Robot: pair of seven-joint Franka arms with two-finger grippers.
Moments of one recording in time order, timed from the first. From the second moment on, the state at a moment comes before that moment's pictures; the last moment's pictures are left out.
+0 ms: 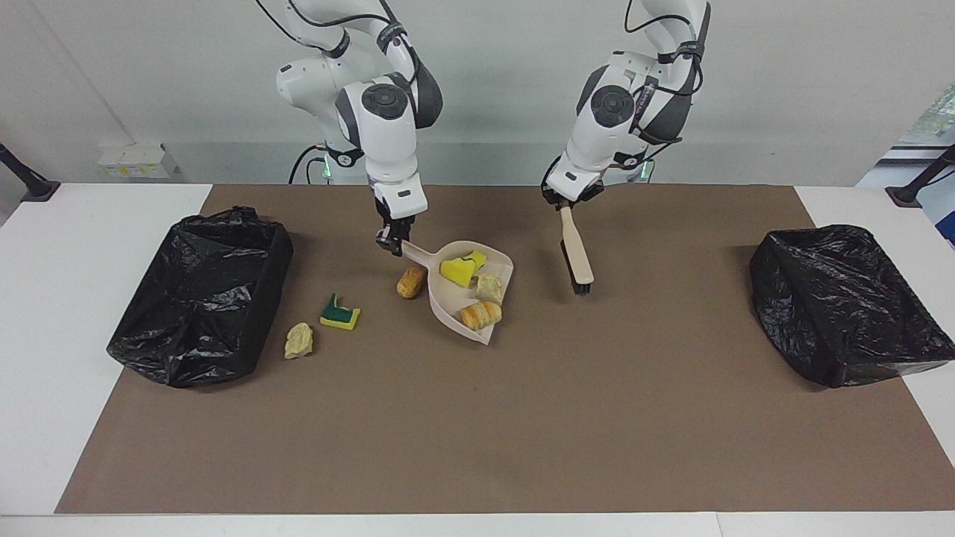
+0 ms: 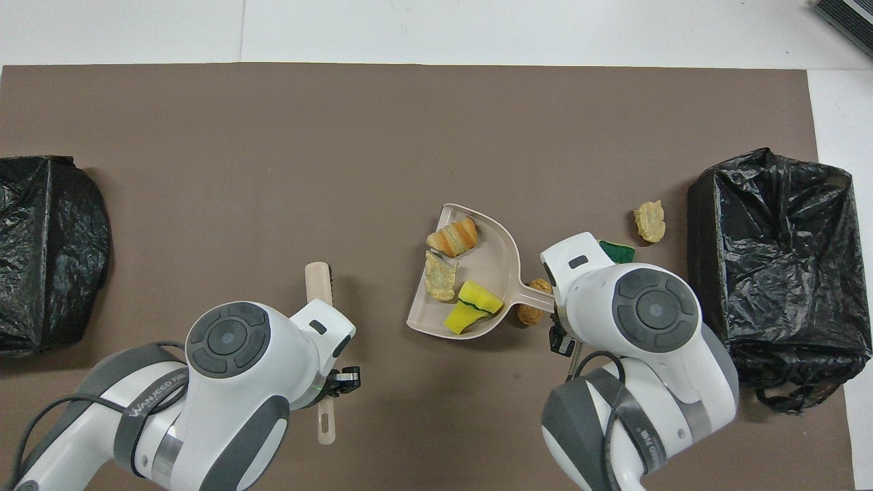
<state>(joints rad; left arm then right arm) -0.61 -0.19 0.01 -2.32 -0.18 1.94 -0.57 0.45 -0.09 -0.04 -2.22 -0.08 2.15 -0.74</state>
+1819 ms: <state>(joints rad) -1.04 -0.08 -0.03 -2.33 -0.28 2.18 -0.93 -0.47 -0.08 -0.07 -1.86 -0.07 1.84 -1.88</state>
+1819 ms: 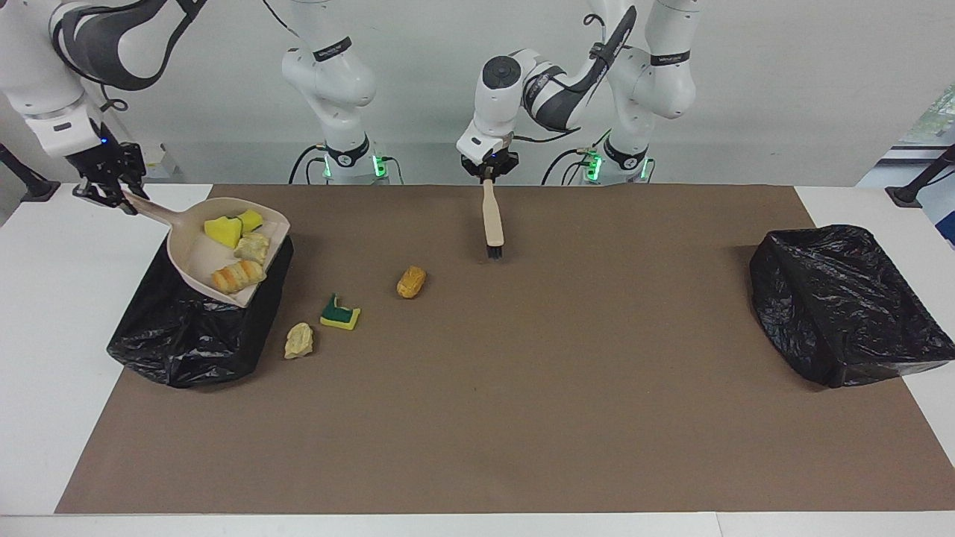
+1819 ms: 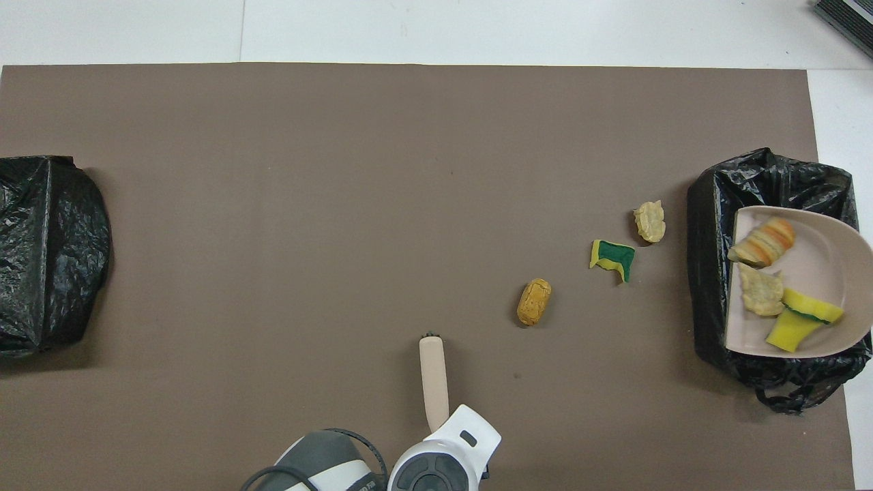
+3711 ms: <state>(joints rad) -0.74 -0.11 0.00 -2.23 -0.12 2.00 -0.80 -0.27 -0.03 -0.03 -1.67 -0.24 1.67 -1.55</state>
